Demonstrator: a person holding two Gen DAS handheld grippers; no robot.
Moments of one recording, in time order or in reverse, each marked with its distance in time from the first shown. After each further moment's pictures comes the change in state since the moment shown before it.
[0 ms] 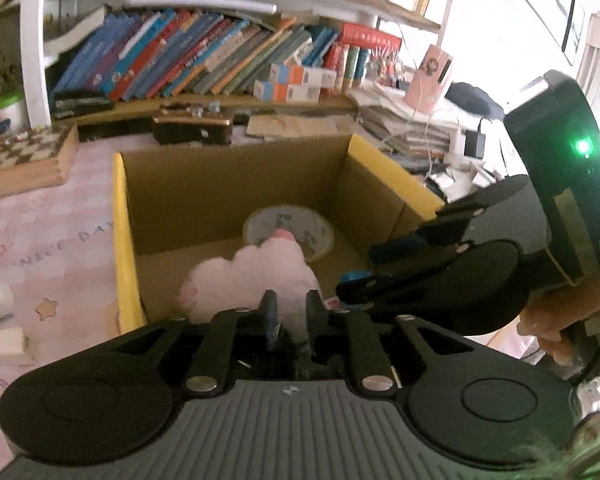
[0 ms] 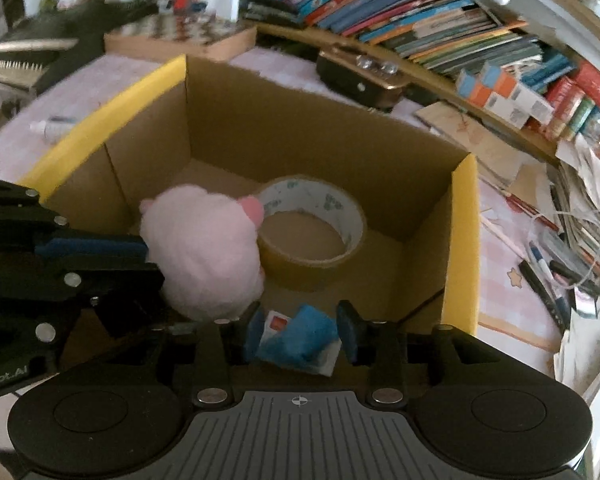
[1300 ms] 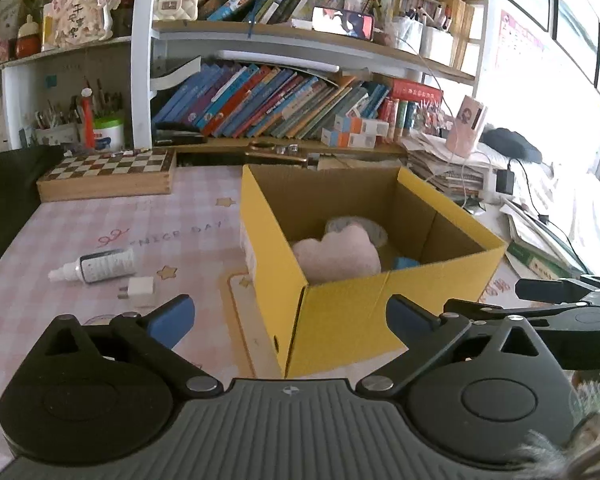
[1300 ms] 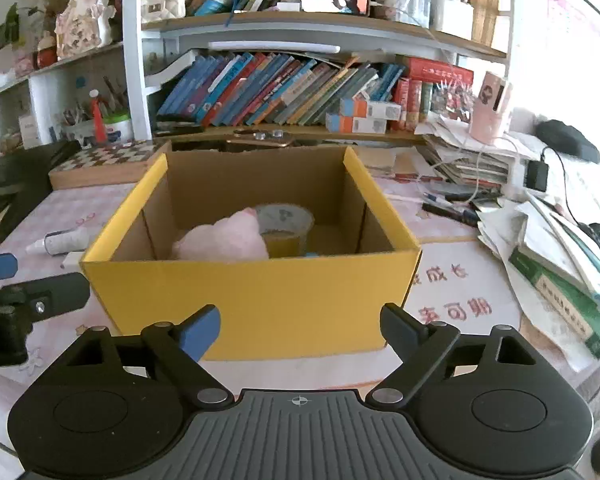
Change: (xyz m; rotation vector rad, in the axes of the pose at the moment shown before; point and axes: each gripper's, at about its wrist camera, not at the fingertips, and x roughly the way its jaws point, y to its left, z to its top) left arm -0.118 0.024 -0.069 -0.048 -0.154 0.165; right arm -0.096 0.080 -0.095 0.406 -0.271 -0.245
